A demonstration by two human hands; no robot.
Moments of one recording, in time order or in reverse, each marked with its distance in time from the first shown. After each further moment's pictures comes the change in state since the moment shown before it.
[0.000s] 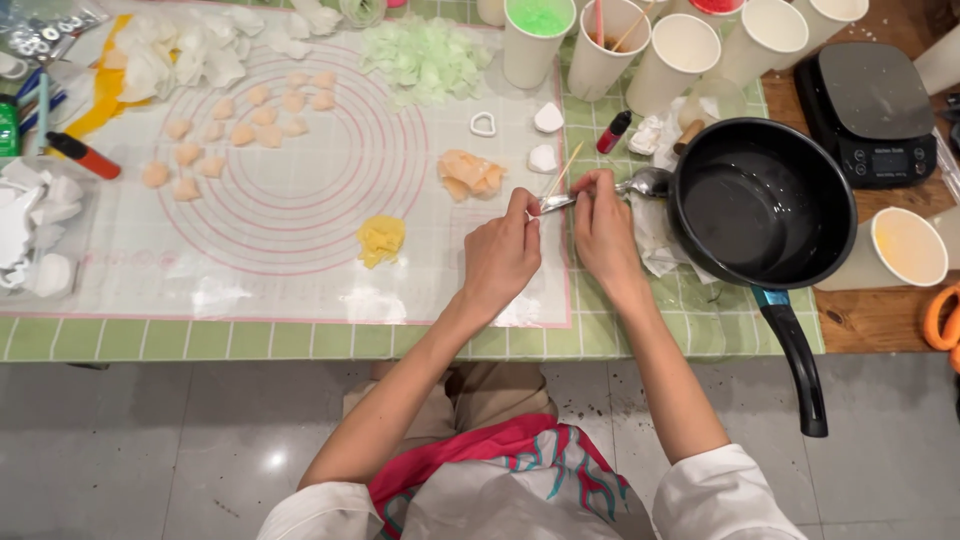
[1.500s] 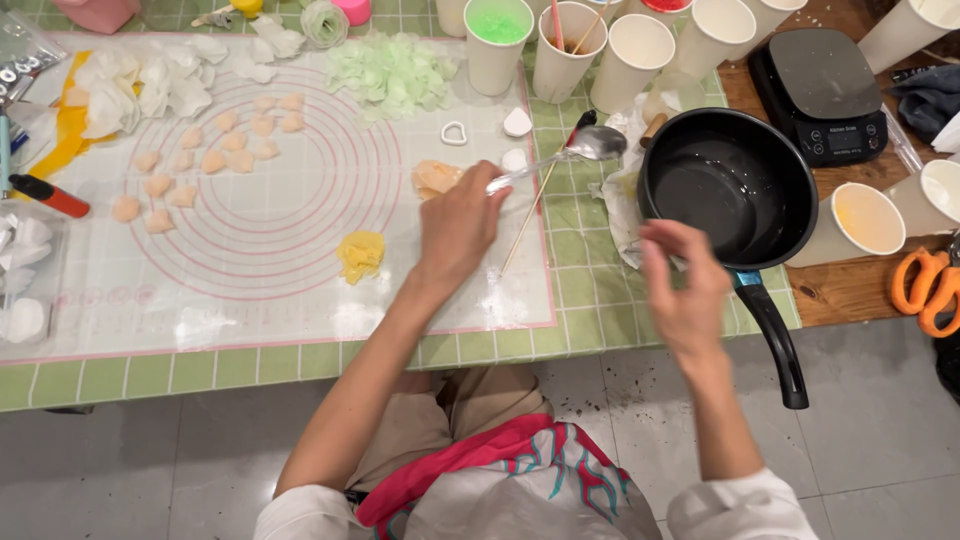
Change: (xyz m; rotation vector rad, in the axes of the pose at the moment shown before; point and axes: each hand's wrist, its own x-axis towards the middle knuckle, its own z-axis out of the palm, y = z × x) left_hand 0.034 -0.005 -0.036 0.101 0.107 0.275; right_hand -0.067 -0.049 -0.108 -0.116 0.155 0.042
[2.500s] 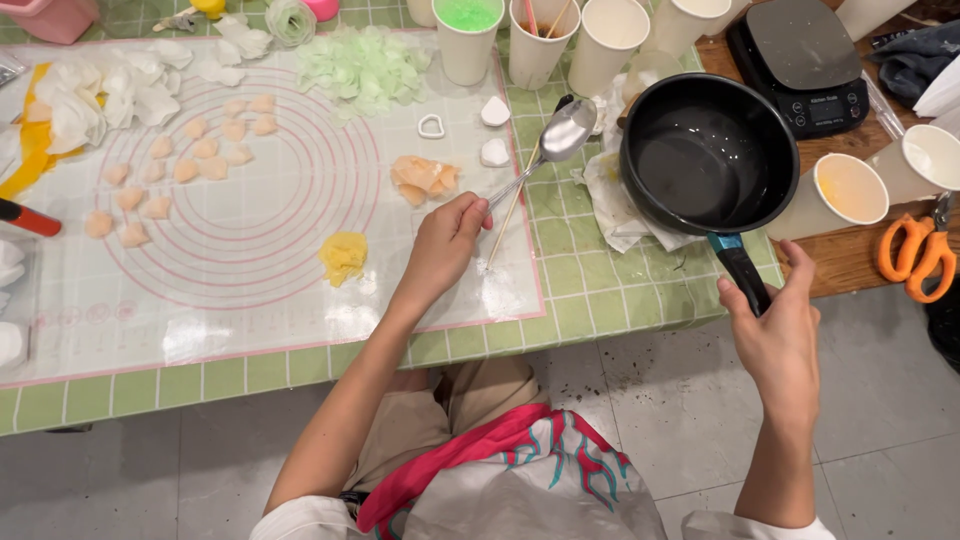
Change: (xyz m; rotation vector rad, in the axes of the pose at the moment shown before) left_hand -0.024 -0.005 0.000 -0.481 -0.328 -0.414; right_hand -0.040 0.003 -0.088 -0.361 -0.052 0.688
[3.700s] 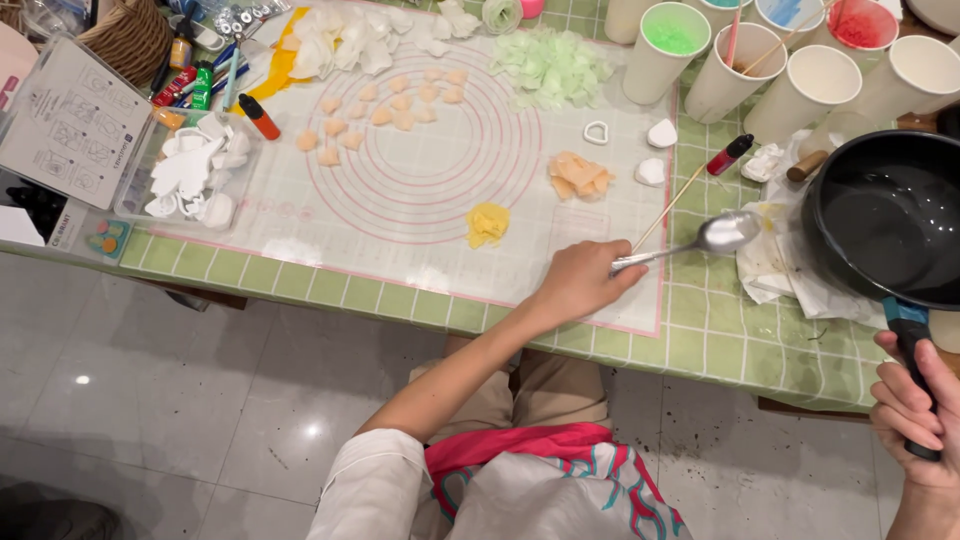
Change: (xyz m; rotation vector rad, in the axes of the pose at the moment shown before) left_hand -0.037 -0.006 0.019 0.308 -0.002 0.138; right_hand 0.061 0.081 0.017 1.824 -0.904 0.338
